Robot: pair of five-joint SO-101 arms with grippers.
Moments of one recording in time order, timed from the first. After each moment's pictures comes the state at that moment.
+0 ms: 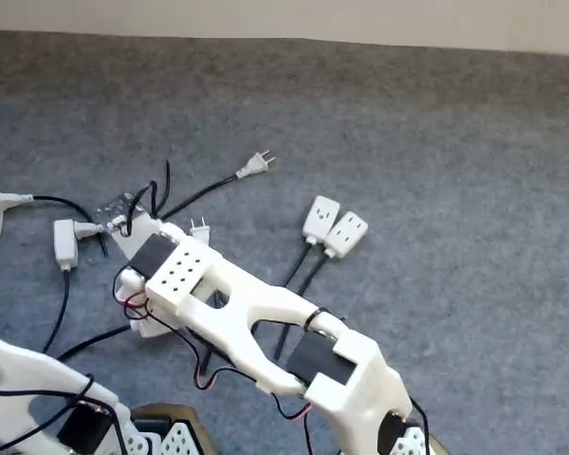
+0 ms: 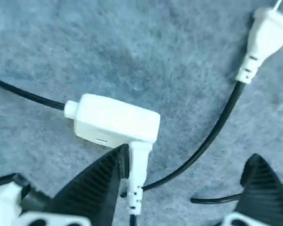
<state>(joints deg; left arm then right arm) -67.7 46.3 -54.8 93.6 -37.3 -60.9 23.0 -13.1 77.6 -18.4</state>
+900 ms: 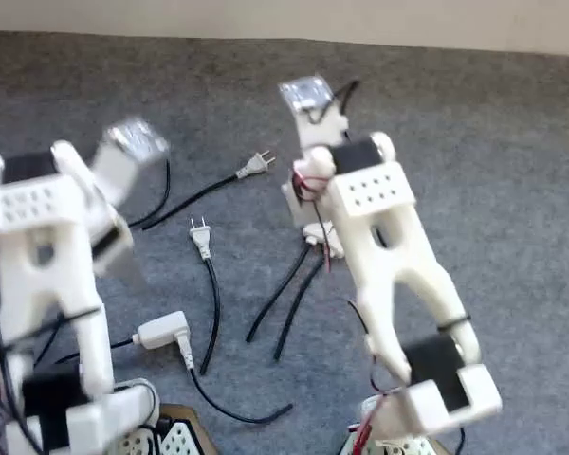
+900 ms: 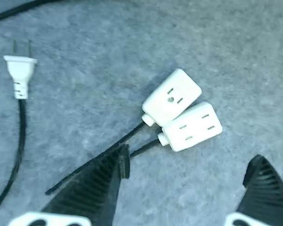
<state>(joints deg) -19.6 -14.9 15.3 94.5 -50.9 -21.9 -3.1 2.4 78.2 1.4</state>
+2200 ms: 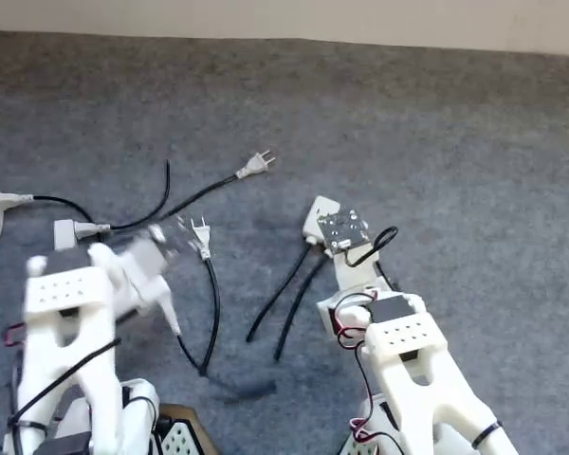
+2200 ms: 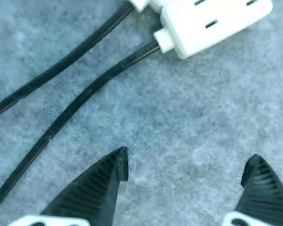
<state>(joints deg) -21.3 -34.7 53.2 71.2 -61.0 -18.4 -41.1 73.3 42.0 5.4</state>
